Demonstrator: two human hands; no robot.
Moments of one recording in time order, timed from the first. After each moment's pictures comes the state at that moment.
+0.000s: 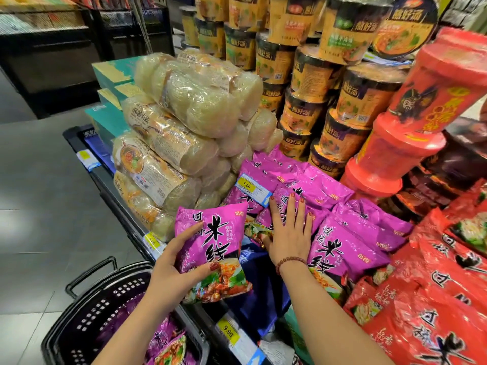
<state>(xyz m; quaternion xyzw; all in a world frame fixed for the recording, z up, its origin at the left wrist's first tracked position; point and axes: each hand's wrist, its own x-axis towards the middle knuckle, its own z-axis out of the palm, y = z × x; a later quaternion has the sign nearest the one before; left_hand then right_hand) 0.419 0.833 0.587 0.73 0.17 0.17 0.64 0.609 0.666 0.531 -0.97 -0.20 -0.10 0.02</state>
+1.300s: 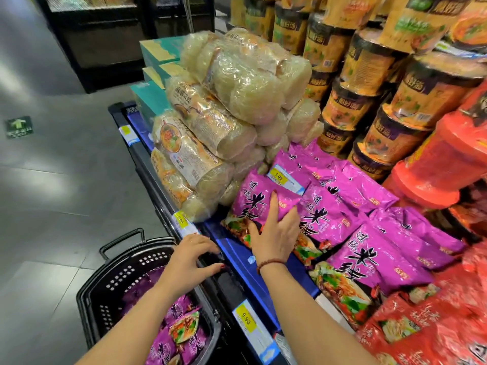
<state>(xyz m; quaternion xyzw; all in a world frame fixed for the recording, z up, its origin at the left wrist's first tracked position) 0.411 0.878 0.496 0.92 0.13 0.13 0.36 0.554 0.741 0.542 -0.95 -0.16 -0.05 0.26</state>
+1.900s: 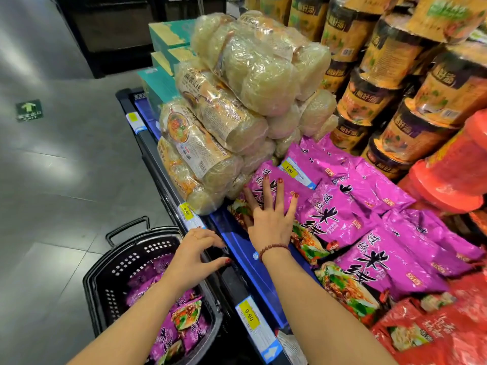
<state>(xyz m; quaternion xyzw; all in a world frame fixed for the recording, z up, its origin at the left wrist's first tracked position) 0.410 0.874 0.494 0.90 0.15 0.15 0.38 0.575 0.759 0.529 -0.93 -0.35 -0.07 -0.02</state>
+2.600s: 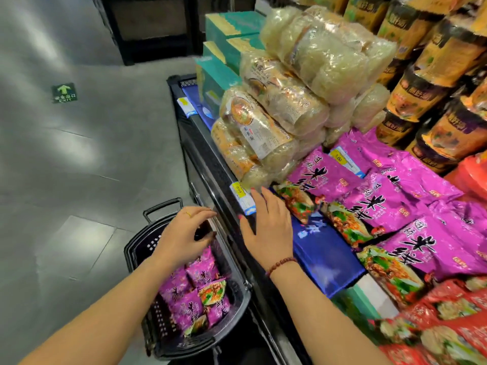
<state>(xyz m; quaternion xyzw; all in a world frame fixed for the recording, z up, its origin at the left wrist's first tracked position) 0.300 0.947 0.512 0.93 0.20 0.13 0.28 0.441 0.793 0.550 -0.86 -0.43 -0.10 0.25</state>
